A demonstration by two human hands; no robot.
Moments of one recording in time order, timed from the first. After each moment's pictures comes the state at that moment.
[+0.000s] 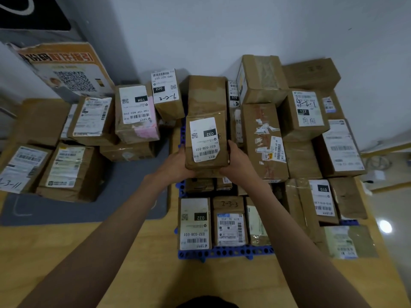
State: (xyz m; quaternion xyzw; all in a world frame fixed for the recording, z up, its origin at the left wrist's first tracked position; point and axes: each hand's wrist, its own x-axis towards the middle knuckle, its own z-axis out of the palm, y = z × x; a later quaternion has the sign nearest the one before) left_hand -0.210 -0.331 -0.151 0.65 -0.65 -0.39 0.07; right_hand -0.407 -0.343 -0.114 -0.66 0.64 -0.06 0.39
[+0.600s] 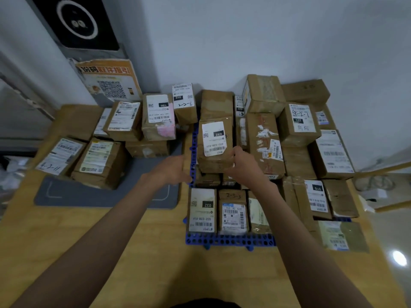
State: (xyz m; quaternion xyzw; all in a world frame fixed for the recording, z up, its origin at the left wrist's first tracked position) left_hand -0.183 -0.260 -0.095 0.68 -0.64 -0.36 0.01; right_hand -0.404 -0.283 -0.055 -0.71 0.61 -0.05 0.35
